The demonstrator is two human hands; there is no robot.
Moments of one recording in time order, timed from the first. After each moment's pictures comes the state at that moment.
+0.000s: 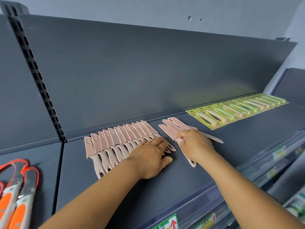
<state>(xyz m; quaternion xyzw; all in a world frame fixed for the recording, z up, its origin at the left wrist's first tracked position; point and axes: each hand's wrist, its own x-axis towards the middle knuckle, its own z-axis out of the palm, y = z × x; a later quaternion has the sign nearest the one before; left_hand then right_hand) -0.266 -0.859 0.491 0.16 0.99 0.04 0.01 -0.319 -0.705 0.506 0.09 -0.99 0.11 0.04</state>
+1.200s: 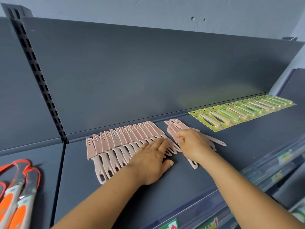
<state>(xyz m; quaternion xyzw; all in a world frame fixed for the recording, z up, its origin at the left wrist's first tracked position) -0.262 -0.856 0.485 0.14 0.99 0.06 0.00 -0.325 -0.710 0.508 0.13 -0.98 0.18 0.04</state>
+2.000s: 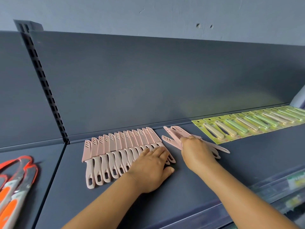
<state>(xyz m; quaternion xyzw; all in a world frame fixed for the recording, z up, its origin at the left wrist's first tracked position) -0.274 -0.825 0.487 0.09 1.00 0.05 0.00 -0.358 -0.688 0.502 0.19 -0.98 0.02 0.06</state>
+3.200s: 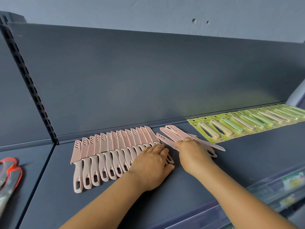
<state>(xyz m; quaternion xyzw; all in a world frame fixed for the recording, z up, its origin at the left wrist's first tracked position) -0.296 -0.806 0.484 0.07 1.00 0.05 -0.04 -0.363 -0.679 0.501 0.19 -0.98 -0.02 0.00</state>
